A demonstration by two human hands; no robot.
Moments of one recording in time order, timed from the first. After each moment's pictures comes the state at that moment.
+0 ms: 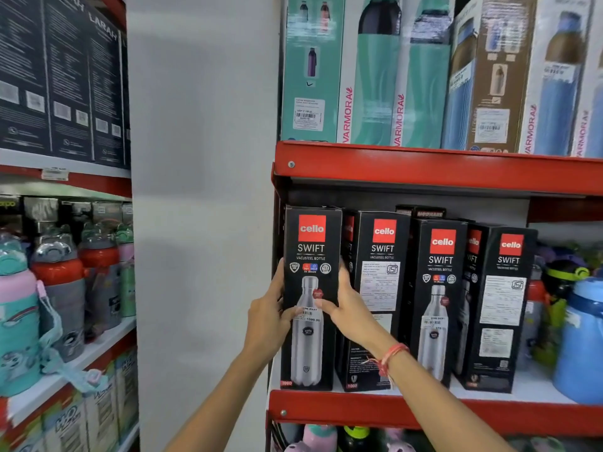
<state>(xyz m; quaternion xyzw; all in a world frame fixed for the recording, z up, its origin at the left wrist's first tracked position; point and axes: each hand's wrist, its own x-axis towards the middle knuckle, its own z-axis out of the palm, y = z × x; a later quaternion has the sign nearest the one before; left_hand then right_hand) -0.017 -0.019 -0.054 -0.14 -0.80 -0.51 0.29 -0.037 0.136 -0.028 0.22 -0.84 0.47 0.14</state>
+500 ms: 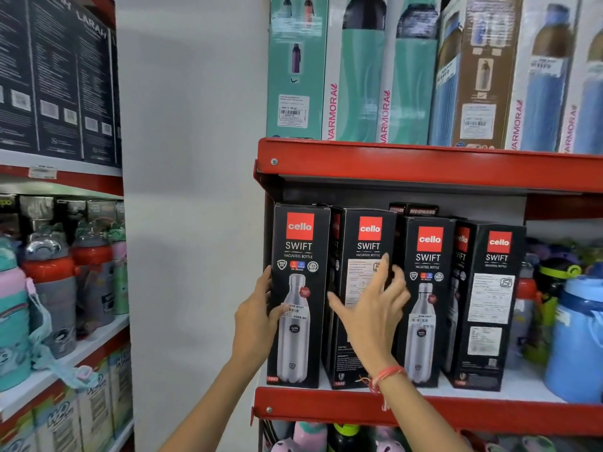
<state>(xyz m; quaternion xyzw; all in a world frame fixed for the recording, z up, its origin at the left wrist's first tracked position) -0.023 -0.006 -0.063 -0.07 -0.81 -0.48 0.34 -0.032 0.165 -0.047 -0.04 -0.84 0.31 0.44</state>
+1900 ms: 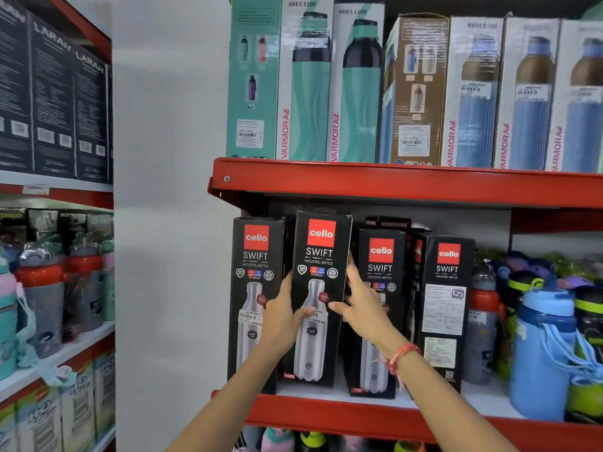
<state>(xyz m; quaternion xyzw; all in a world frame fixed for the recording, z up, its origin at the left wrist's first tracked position) -0.016 0.111 -0.033 -0.10 -0.82 -0.48 0.27 -0.035 0.265 -0.009 0.22 -0.84 0.45 0.19</state>
